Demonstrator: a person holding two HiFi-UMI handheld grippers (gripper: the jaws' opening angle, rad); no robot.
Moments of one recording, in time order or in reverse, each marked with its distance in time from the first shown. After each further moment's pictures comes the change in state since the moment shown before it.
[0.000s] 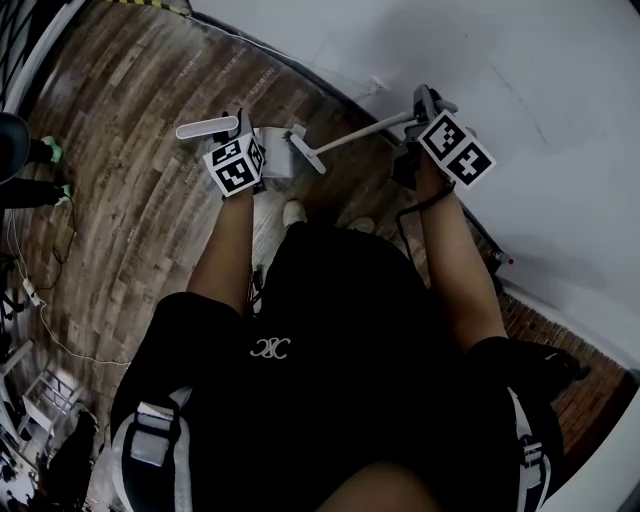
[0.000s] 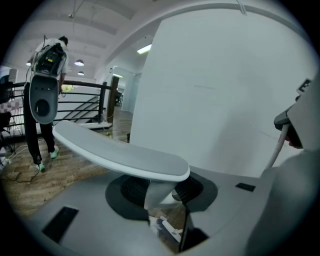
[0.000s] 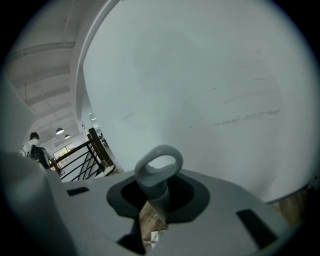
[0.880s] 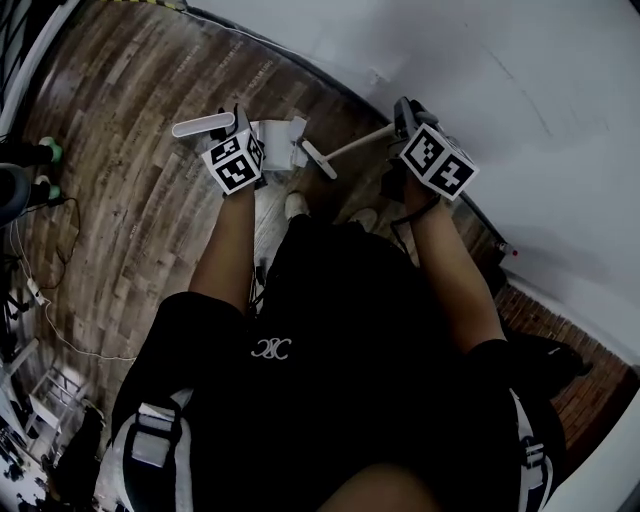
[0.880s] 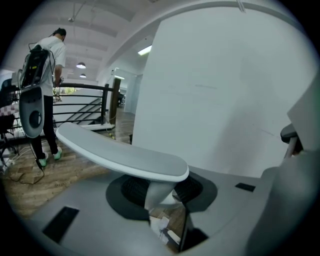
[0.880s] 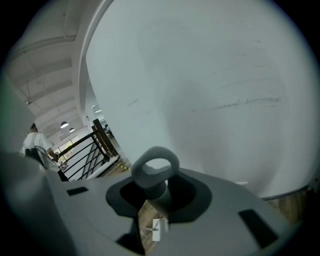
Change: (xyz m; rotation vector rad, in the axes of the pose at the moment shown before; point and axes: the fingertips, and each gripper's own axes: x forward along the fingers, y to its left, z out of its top) left arm -0.003 -0.003 0.003 0.006 -0.010 0.036; right arm -0.012 0.002 -0.052 -0.032 0.100 0.028
